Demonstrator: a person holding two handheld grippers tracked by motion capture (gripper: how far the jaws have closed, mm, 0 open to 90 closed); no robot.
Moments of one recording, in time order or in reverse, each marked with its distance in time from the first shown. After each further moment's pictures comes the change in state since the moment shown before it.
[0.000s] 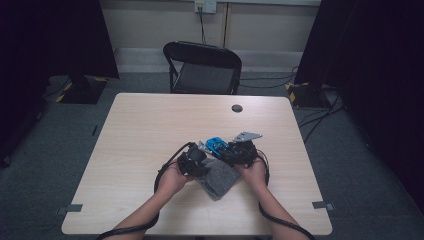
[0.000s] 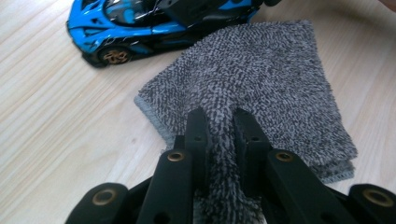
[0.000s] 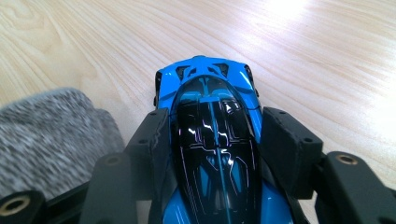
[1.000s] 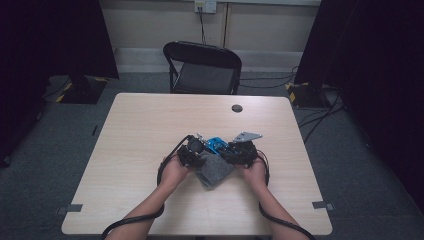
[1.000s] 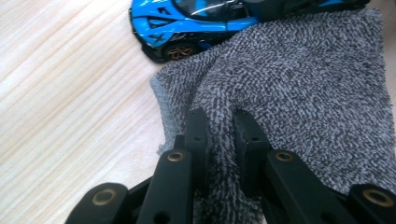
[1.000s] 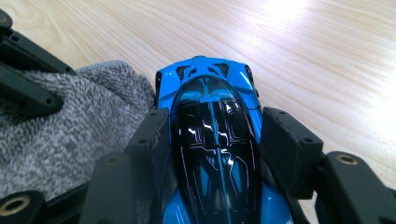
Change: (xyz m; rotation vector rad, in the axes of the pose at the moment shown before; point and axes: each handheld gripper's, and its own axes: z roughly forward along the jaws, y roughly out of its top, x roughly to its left) left arm 0.031 0.006 0.014 0.057 0.118 -0.070; right arm 0.000 -0.001 0.000 -0.003 -0.002 -0.003
